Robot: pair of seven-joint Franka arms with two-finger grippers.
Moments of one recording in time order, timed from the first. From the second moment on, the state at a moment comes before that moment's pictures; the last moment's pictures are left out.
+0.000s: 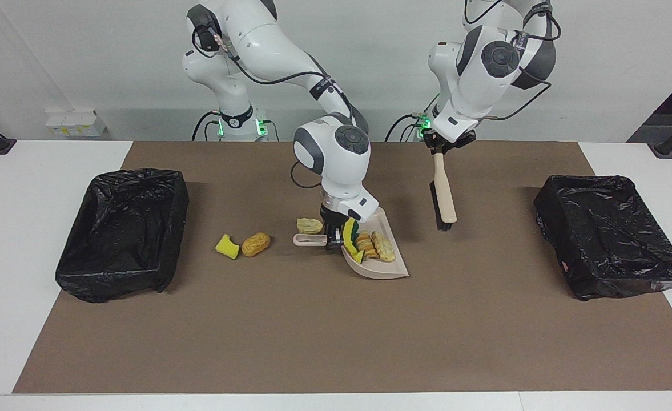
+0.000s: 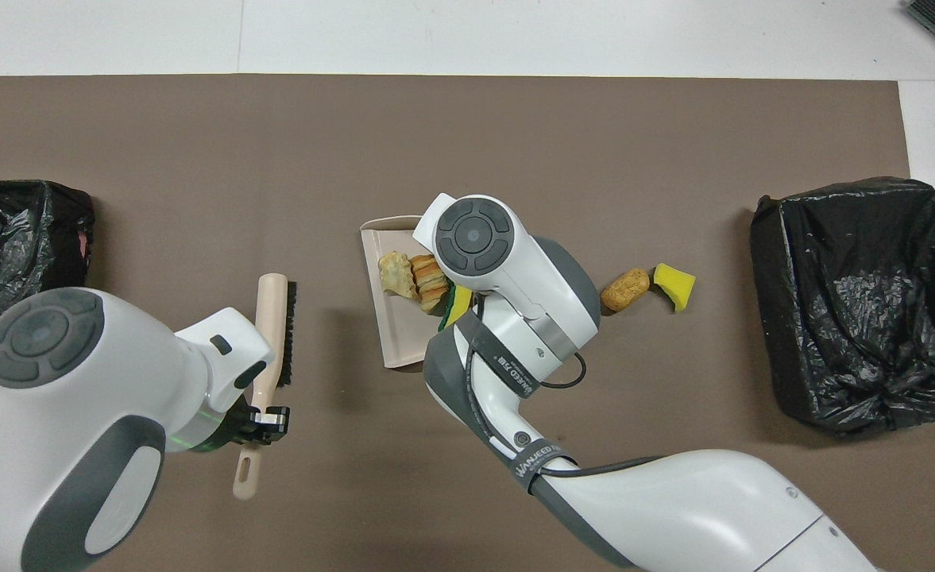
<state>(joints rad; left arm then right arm) -0.39 -0.27 -0.01 -2.21 -0.12 1.69 -0.30 0.50 0.52 0.08 -1.55 -0.23 2.07 -1.05</state>
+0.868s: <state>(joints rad) -0.63 -0.39 -0.03 -2.40 -0.12 1.90 -0.54 0.12 0.23 0.07 -1.55 -0.11 1.82 -1.38</state>
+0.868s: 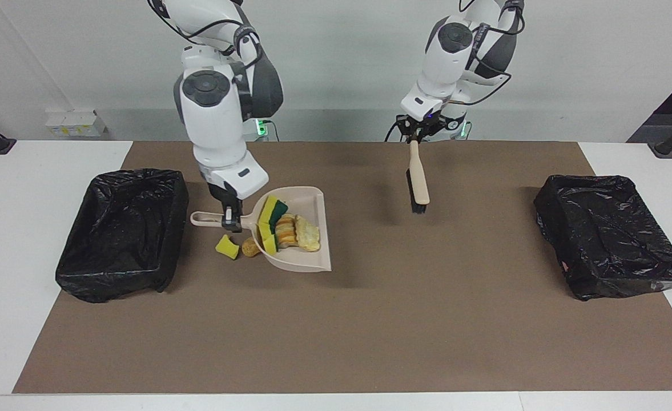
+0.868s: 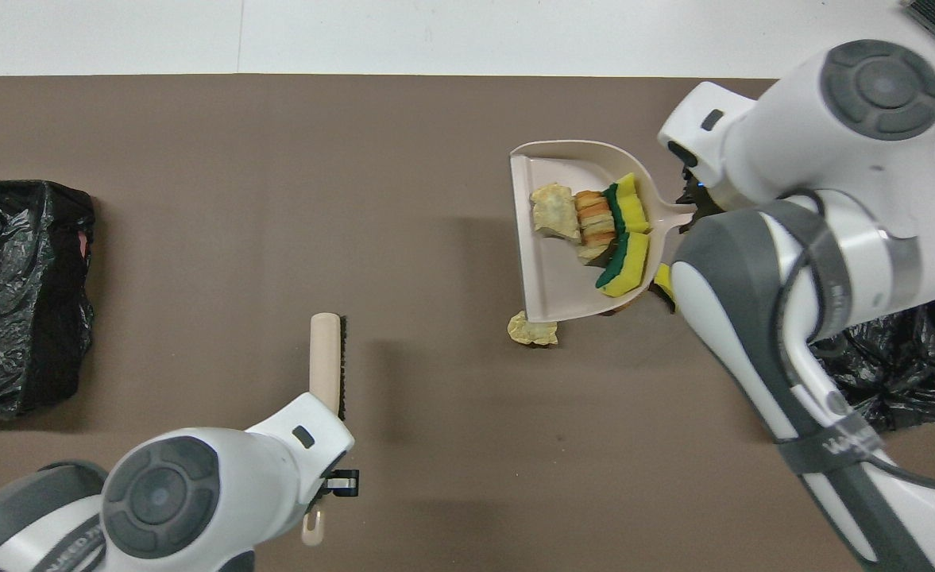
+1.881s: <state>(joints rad) -0.85 -0.19 -0.03 -2.48 -0.12 2.22 -0.84 -0.54 0.09 0.06 -1.79 -0.15 2.02 -1.98</state>
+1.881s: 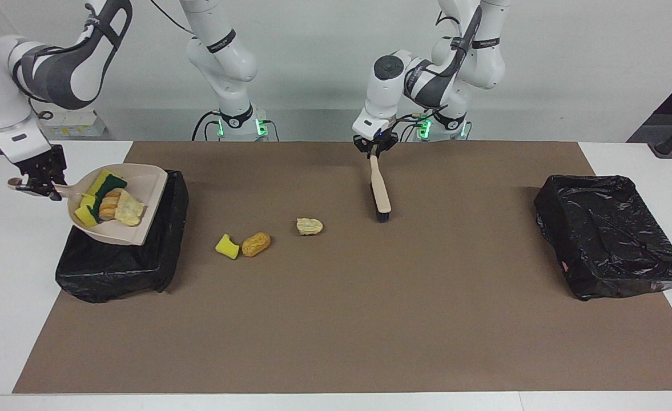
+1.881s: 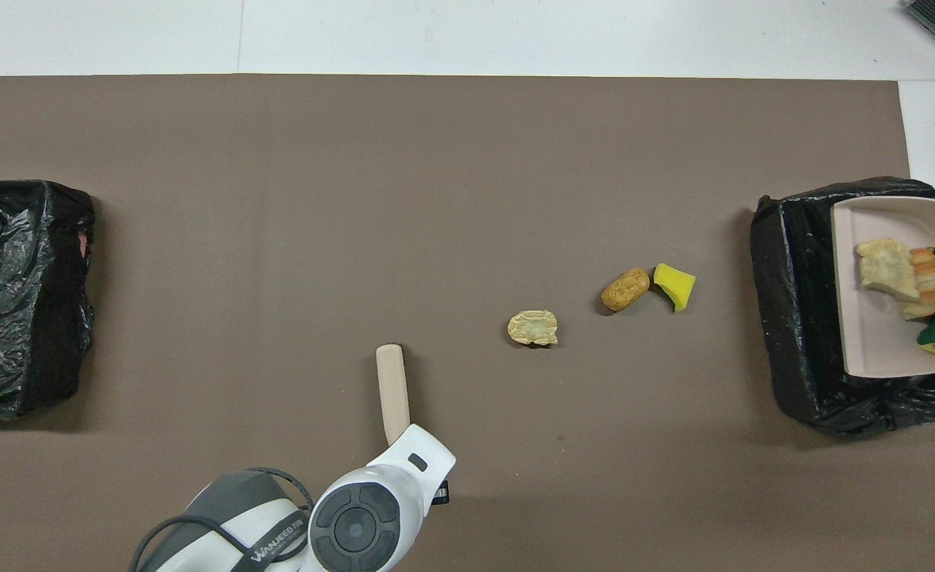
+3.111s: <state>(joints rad) -0.34 -0.22 0.02 -2.24 -0.06 1.89 -0.35 -0.24 0.03 0.08 -1.89 -0.96 1.97 -1.66</state>
